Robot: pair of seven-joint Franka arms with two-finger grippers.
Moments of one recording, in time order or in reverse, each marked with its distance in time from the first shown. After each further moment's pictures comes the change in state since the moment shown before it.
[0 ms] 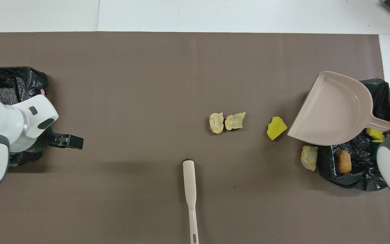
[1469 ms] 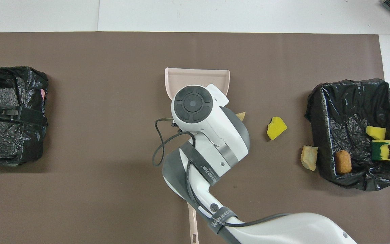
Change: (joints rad) left arm 0.040 0.077 -0.005 0.366 0.007 -0.214 0.019; right arm 0.619 0.576 0.001 0.344 0.232 0.310 1.606
